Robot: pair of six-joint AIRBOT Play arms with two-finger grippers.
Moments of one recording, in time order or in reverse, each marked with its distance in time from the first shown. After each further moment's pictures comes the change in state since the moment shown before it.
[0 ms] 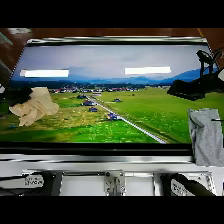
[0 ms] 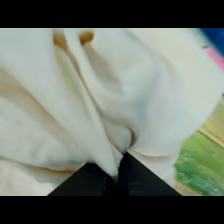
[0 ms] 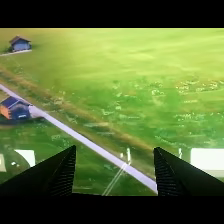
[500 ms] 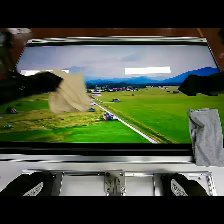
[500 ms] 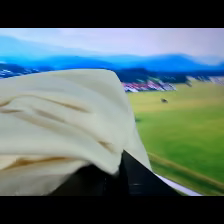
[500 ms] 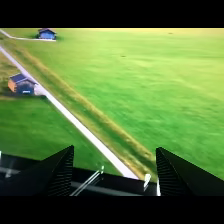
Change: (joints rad) left arm -0.653 0.492 -0.056 -0.175 -0.039 0.091; right arm 0.000 0.171 0.174 -0.003 0.222 -0.124
